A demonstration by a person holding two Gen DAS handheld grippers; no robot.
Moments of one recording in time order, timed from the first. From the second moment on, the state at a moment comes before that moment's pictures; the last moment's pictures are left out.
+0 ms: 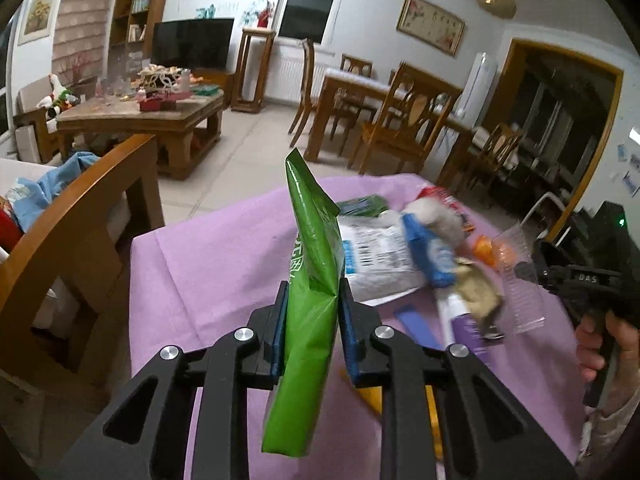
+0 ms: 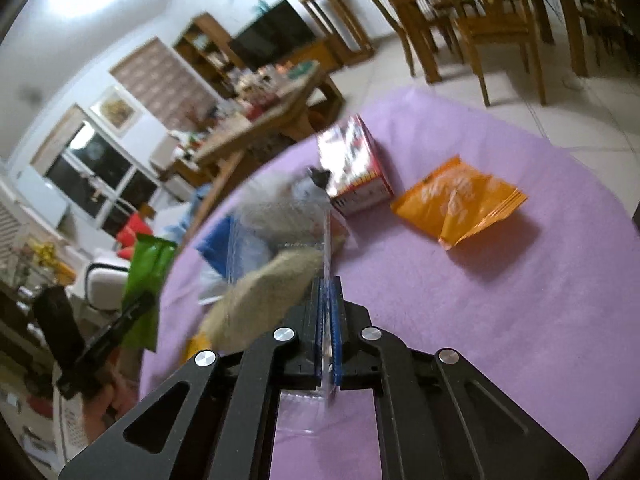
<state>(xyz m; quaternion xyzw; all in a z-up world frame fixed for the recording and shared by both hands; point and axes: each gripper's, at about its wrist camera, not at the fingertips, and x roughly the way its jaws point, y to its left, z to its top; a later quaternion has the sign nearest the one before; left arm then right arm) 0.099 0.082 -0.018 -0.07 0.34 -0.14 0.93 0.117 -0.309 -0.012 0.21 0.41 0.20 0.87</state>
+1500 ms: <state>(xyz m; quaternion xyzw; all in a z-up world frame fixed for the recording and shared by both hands) 0.055 -0.116 0.019 -0.04 0.30 -0.30 0.91 0.010 -0.461 0.046 0.20 0.25 0.16 0.94</state>
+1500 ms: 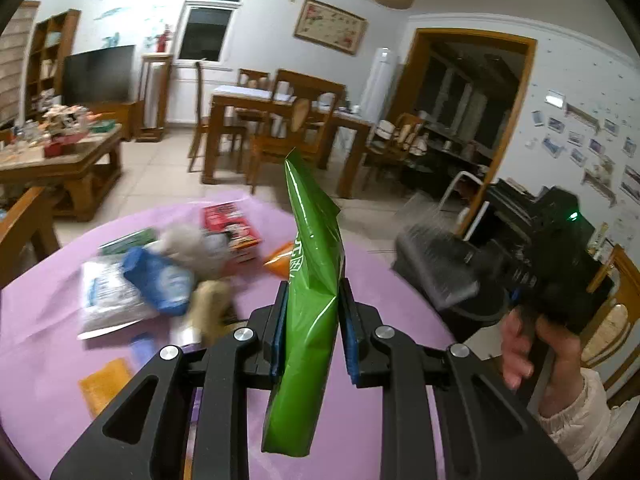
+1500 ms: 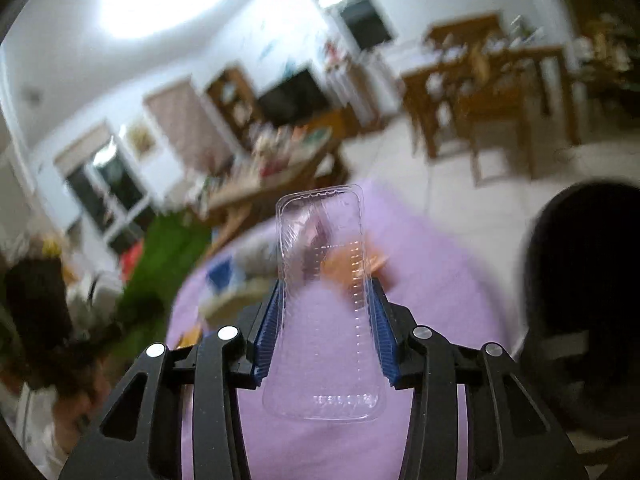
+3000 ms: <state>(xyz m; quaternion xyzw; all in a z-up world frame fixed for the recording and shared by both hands) 0.076 -0.376 -0.009 0.01 0.32 -0.42 0.85 -0.041 -0.664 -0.028 0.29 0.18 -0.04 0.94</state>
